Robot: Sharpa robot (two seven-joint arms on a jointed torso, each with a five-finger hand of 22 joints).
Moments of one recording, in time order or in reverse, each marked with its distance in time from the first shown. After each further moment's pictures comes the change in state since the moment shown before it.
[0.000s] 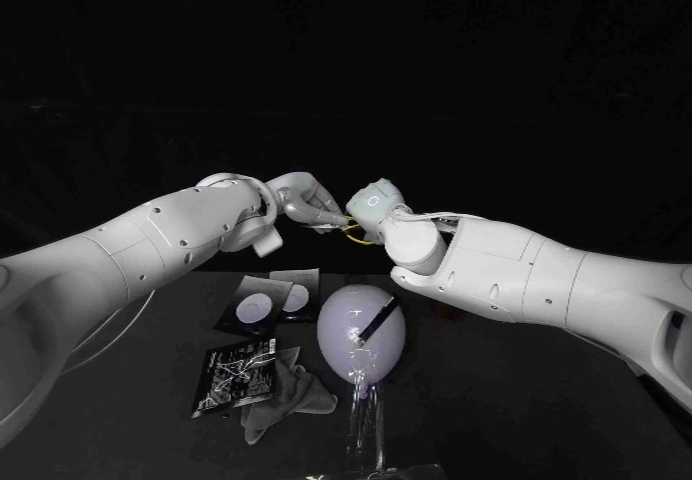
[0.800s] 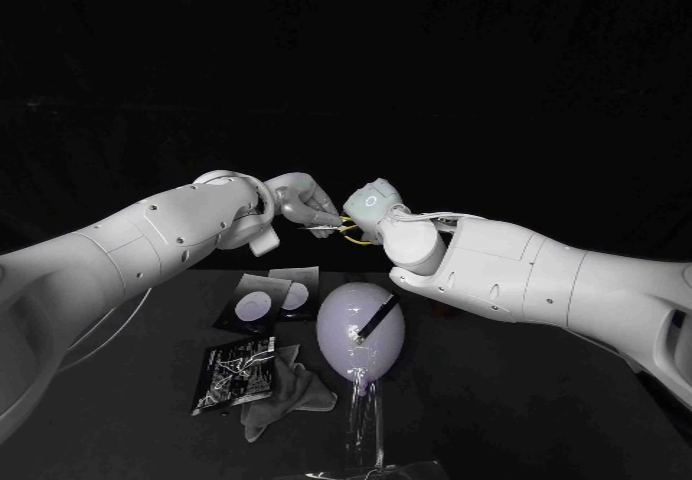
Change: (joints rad) left arm 0.001 -0.005 0.001 0.002 -0.005 0.044 -0.017; left_hand 0.129 0.040 0.104 0.009 0.000 0.091 -0.033 0.011 -0.005 0.136 -0.047 0.005 -0.001 0.114 -0.046 0.048 0.036 0.021 0.055 -0.005 0.032 0.007; right arm -0.002 -0.007 -0.001 0.021 -0.005 -0.003 0.004; right_hand 0.000 0.000 0.000 0.000 0.000 0.003 -0.002 -0.004 0.000 0.000 0.000 0.002 0.002 0.000 0.000 0.001 0.001 0.000 0.000 0.000 0.000 0.000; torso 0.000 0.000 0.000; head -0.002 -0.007
